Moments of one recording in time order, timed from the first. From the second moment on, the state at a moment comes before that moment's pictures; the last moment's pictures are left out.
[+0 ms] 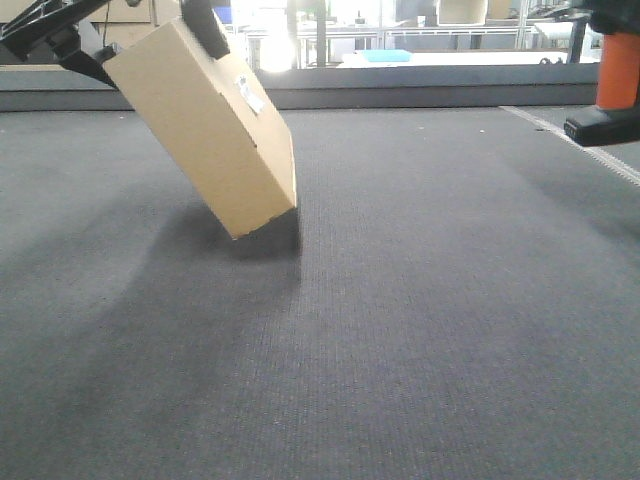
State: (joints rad) left arm -0.33 1.65 -1.42 -0.22 0.73 -0.45; right arm -0.03 1.57 -0.69 0.15 -0.79 0.11
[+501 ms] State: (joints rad) left arm -0.33 1.65 -1.42 -0.15 0.75 -0.44; right arm -0.03 1.73 -0.63 0.06 -1.08 0.28
